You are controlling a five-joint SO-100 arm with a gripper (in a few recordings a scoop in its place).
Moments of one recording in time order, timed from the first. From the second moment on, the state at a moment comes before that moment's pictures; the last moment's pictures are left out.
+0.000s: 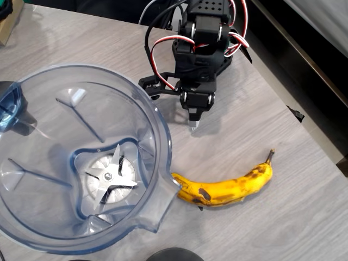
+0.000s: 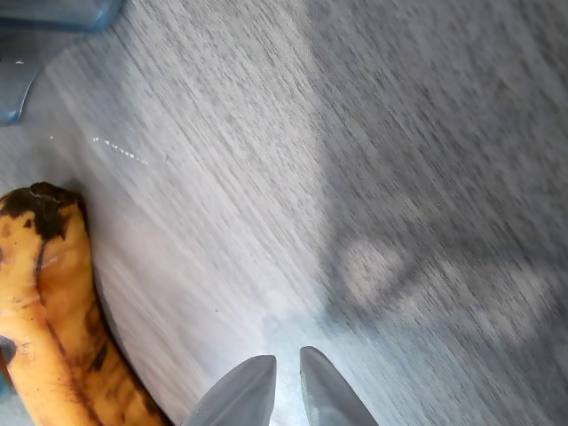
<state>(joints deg) -8.0 189.5 176.7 71.2 5.8</state>
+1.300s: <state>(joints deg) -30.8 190.1 176.7 69.5 1.0</state>
